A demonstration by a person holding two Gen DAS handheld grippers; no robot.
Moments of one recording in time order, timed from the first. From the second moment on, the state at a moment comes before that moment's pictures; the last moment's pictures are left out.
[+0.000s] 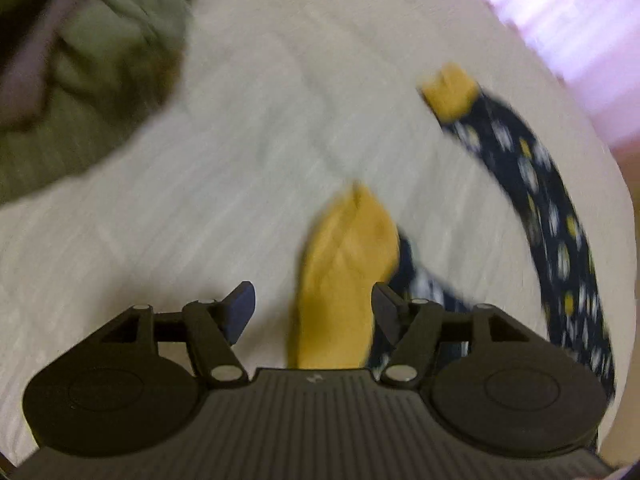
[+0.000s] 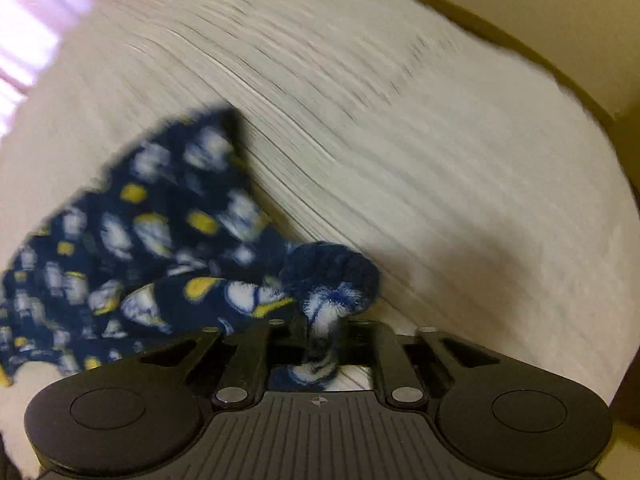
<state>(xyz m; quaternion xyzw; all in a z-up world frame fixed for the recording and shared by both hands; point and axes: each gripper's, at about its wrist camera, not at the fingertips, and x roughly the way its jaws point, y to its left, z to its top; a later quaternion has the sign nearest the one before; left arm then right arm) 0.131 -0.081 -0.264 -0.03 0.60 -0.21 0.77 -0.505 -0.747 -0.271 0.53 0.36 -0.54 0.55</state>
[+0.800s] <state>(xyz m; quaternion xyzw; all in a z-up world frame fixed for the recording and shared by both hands) 0.181 -0.138 -0.236 -0.02 0.49 -0.17 0.85 -0.499 -0.733 -0.295 0.55 0.25 -0.53 0.60</state>
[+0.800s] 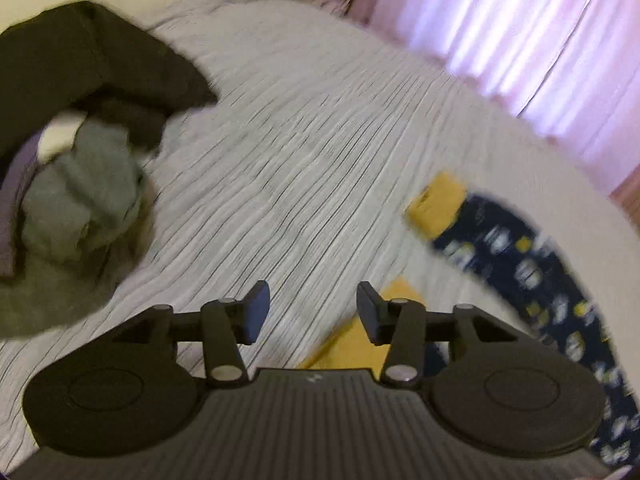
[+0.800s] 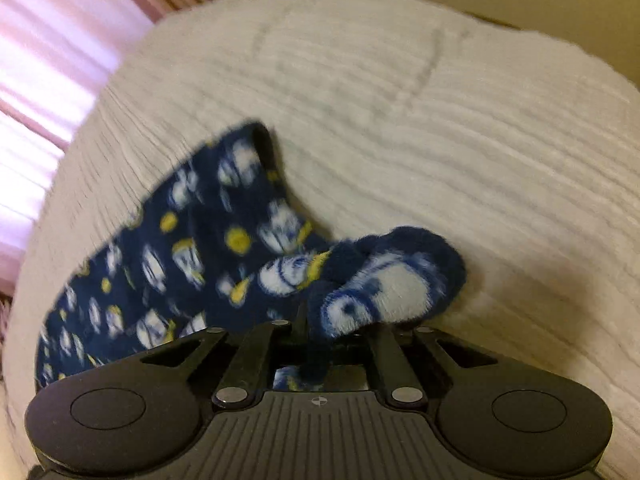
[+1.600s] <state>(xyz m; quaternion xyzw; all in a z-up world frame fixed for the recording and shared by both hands) 0.099 -0.010 -0.227 -0.25 0.45 -0.19 0.84 -0.559 -0.672 -0.285 0.59 0.17 -0.52 0.60</state>
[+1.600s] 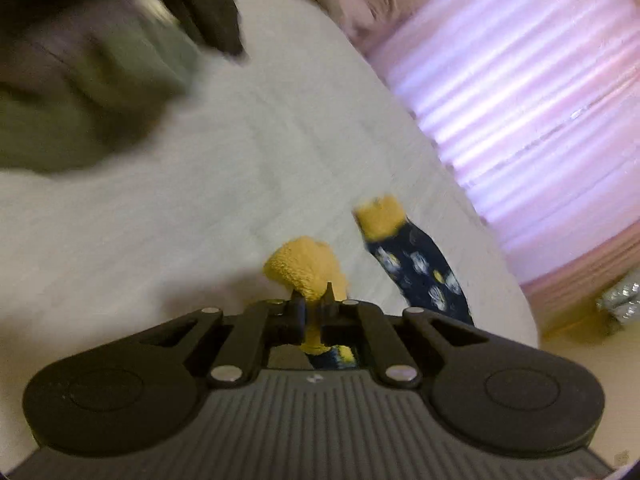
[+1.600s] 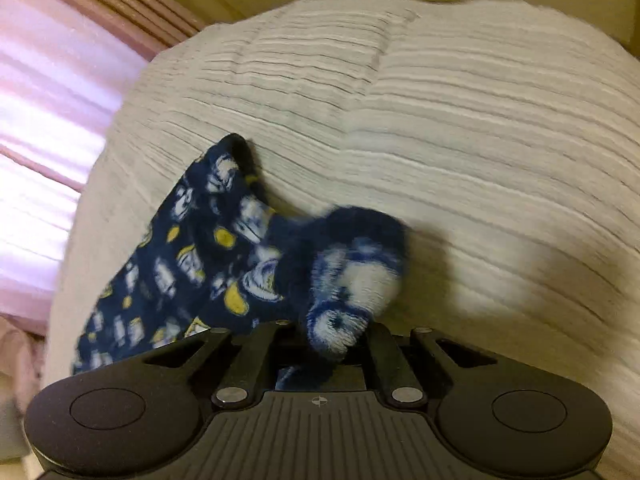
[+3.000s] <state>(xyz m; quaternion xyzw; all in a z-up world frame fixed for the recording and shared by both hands) 0.046 0.060 -0.320 -0.23 0.49 -0.08 0.84 -0.550 -0.620 -0.330 0.56 0.19 -0.53 0.60</state>
